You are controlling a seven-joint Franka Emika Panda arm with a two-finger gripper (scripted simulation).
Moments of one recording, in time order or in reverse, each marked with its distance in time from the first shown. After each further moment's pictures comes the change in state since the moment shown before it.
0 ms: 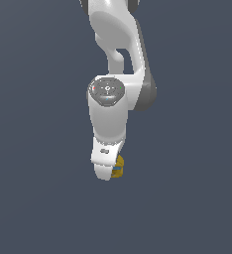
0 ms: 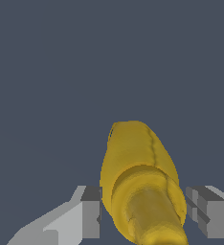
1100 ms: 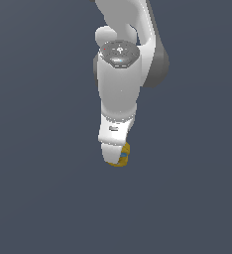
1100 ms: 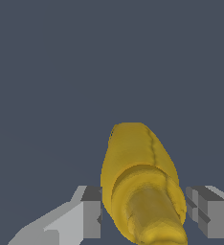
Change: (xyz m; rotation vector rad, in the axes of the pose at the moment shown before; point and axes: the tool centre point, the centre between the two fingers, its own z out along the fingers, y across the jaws) arm 0.017 -0.032 -0.058 0.010 -0.003 0.000
